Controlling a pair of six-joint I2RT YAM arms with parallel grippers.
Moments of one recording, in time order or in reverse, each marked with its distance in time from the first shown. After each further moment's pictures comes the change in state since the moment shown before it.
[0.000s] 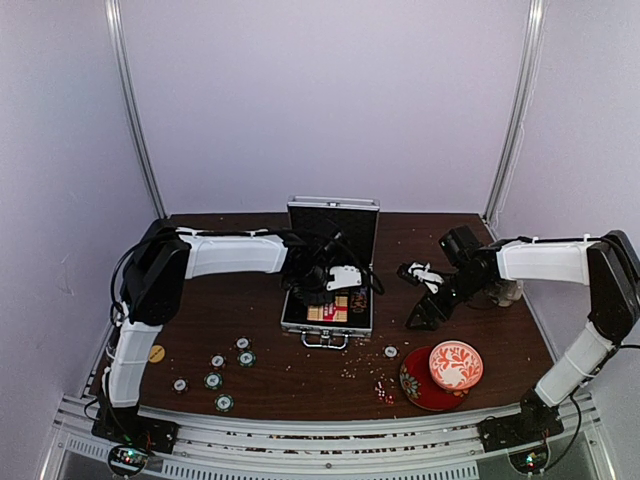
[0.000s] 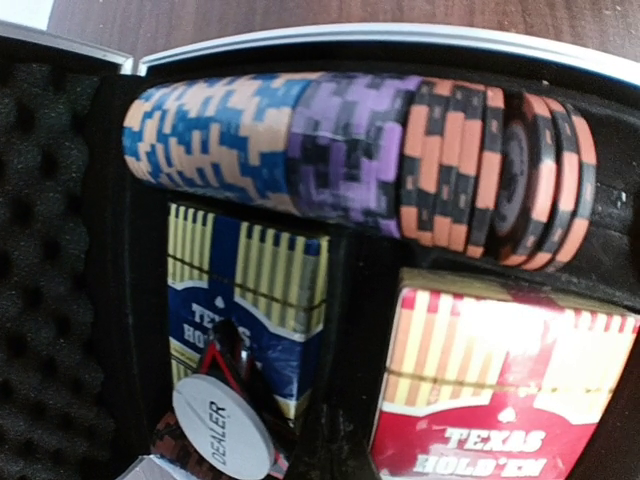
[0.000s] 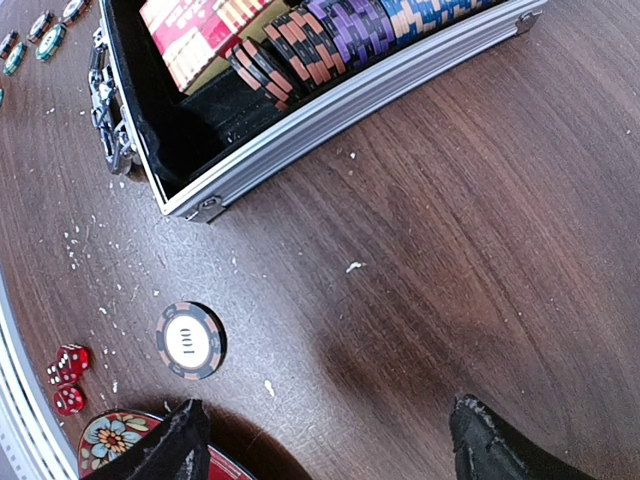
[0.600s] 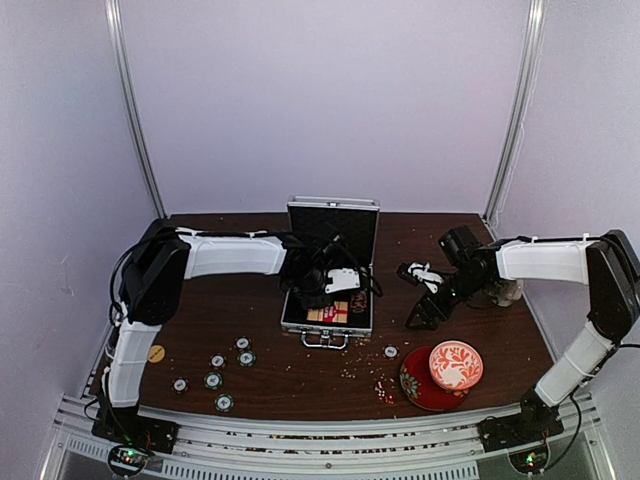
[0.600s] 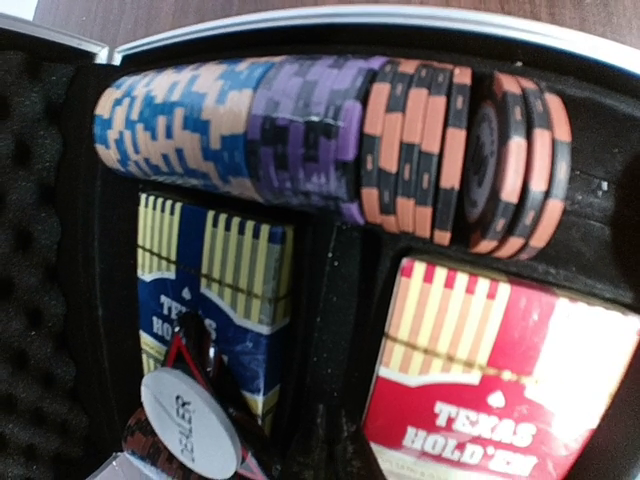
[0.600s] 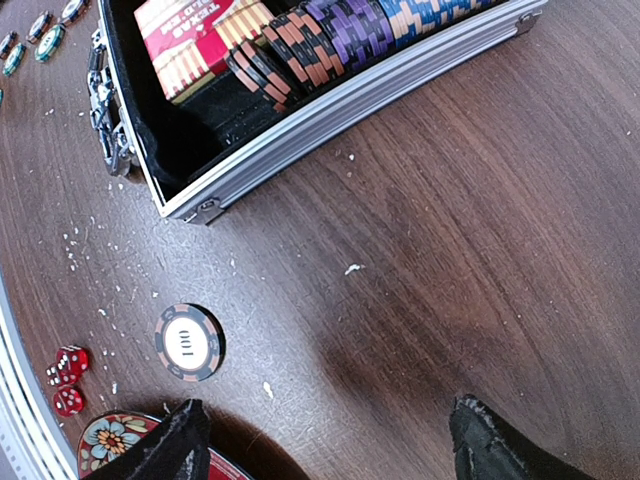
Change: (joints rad) left arm -0.001 -0.008 -0.028 -0.003 0.037 -0.026; right arm 0.000 0.006 0.005 0.000 0.000 0.000
